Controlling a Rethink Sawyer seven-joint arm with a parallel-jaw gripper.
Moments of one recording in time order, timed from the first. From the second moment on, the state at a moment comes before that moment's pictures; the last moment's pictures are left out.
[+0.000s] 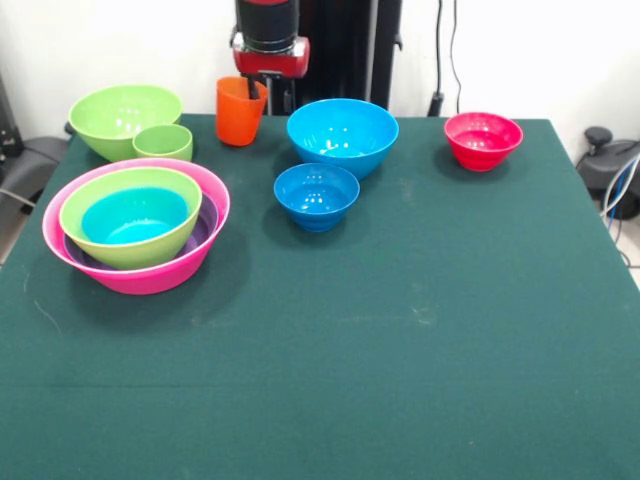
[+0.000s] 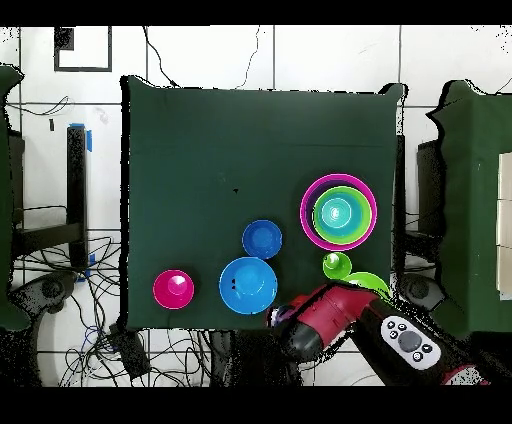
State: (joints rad) arm -0.86 -0.60 0.50 2.20 -1.23 0.48 2.59
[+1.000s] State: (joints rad) arm -0.77 -0.64 0.40 2.20 -1.27 0.44 2.59
